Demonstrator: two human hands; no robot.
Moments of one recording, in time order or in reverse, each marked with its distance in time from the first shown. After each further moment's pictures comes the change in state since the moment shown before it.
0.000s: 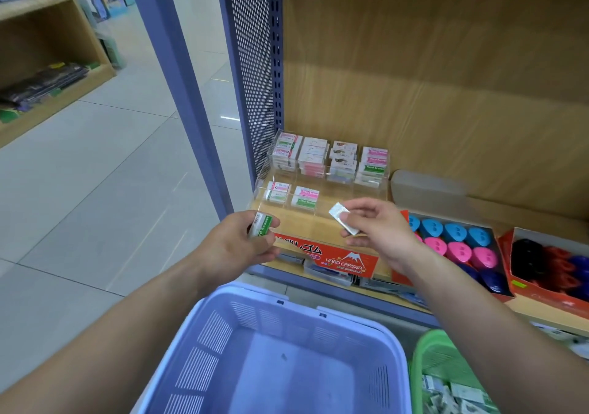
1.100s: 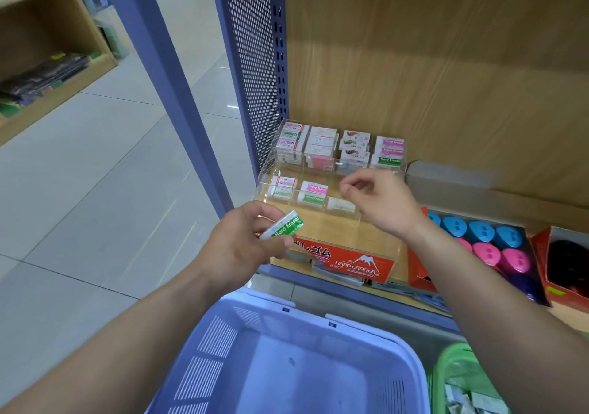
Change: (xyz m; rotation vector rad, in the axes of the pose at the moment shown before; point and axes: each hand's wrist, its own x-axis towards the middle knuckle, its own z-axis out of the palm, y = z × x) left_hand 0.030 -0.008 0.006 0.126 0.057 0.092; right_hand 0.052 -0.018 0.004 -0.677 0.050 -0.403
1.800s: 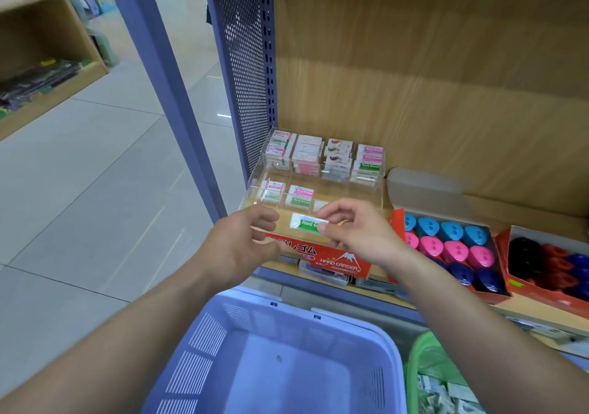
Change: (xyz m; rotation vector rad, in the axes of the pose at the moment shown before) left_hand -0.010 0.001 0.004 0.284 0.029 0.085; right_hand -0.056 -0.020 0.004 0.310 -0.163 0.173
